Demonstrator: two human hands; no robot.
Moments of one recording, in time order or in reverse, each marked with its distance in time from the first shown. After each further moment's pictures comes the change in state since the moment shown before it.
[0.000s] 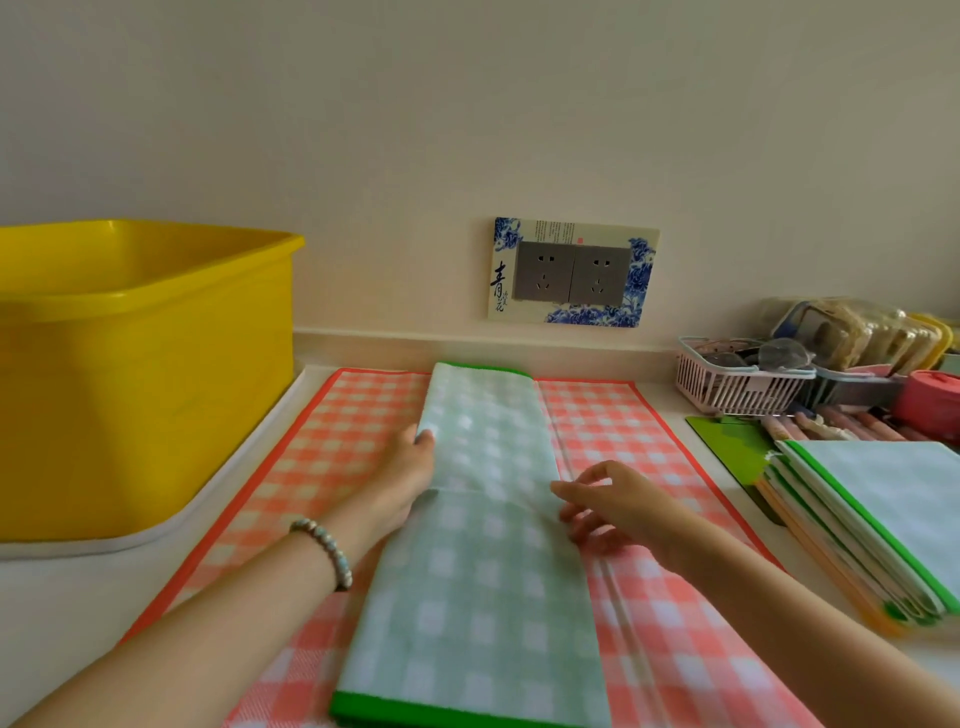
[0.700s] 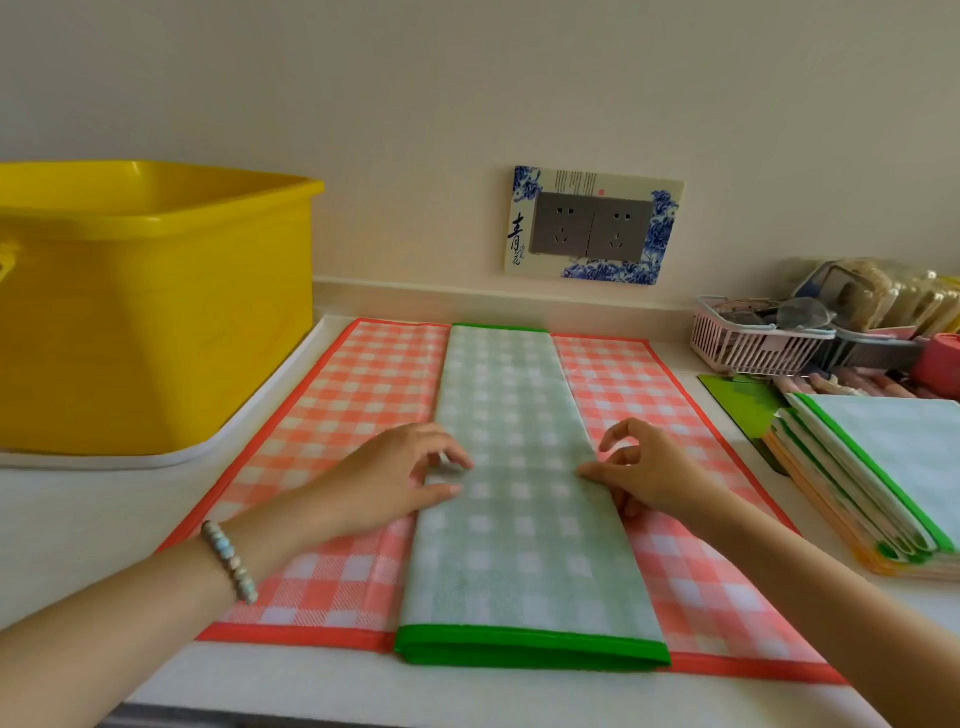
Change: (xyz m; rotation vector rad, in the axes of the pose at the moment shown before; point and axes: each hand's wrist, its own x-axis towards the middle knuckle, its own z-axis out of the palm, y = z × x) left_hand -0.075 -0.015 -0.058 0.746 -0.427 0.560; right_hand -0.018 0.023 -0.011 -0.157 0.038 -0.165
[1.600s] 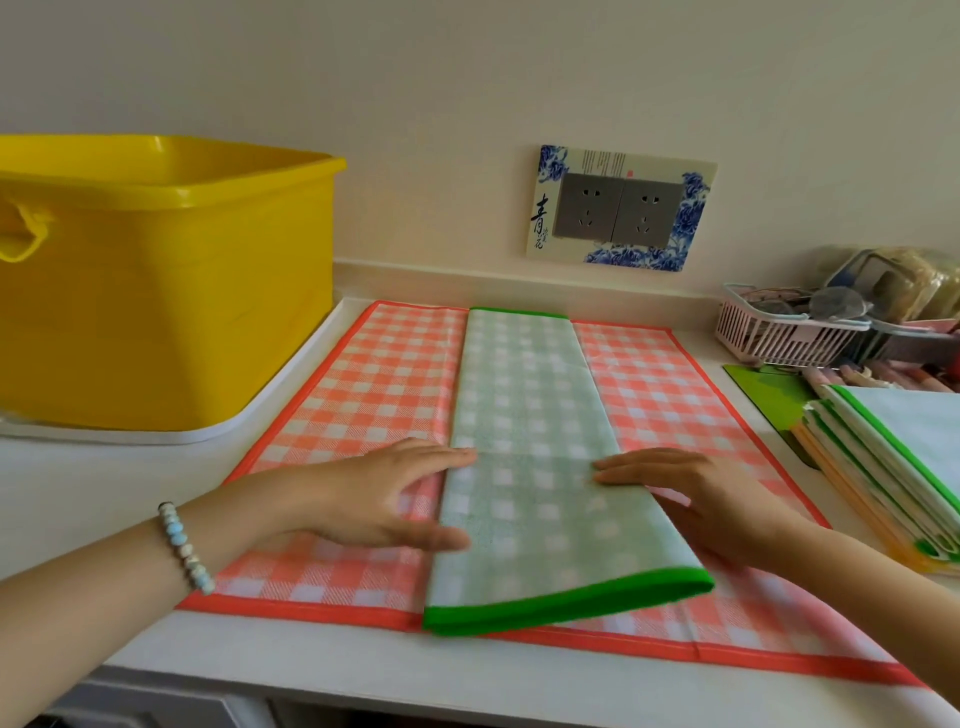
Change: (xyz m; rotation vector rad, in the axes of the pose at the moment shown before) left_hand -0.036 -0.002 -0.024 0.066 -0.479 -0.088; right_hand -0.031 0.015 -0.021 -0.739 -0.178 -0.769
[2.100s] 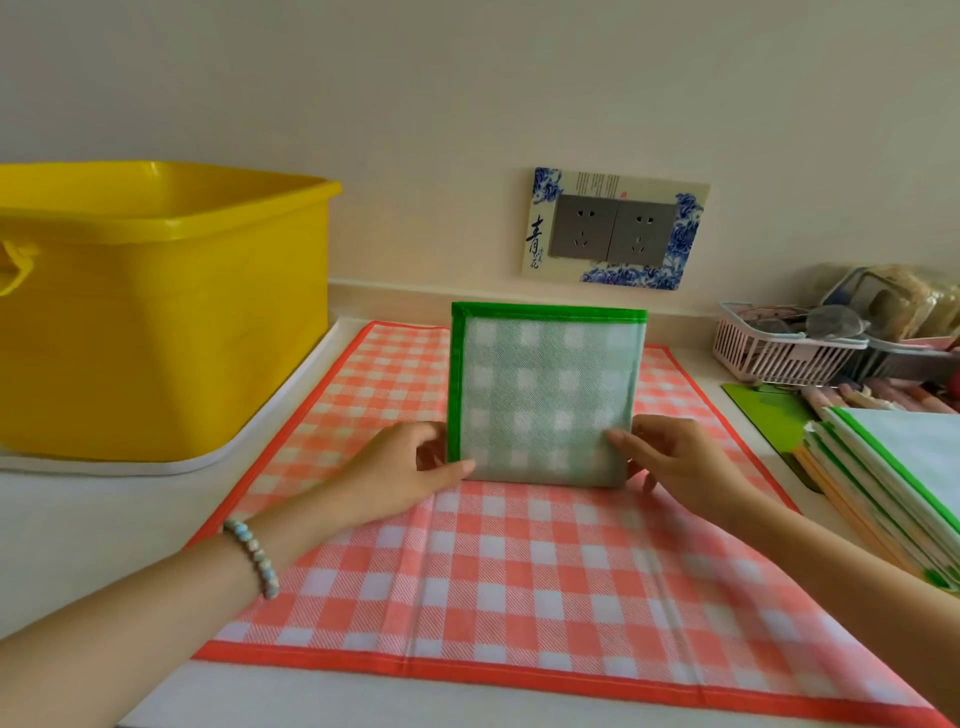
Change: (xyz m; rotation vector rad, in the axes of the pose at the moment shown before) left_hand 0.051 -0.010 0.001 -0.373 0.571 -0.001; right_hand 0.050 0.019 0.007 0.636 0.284 0.464
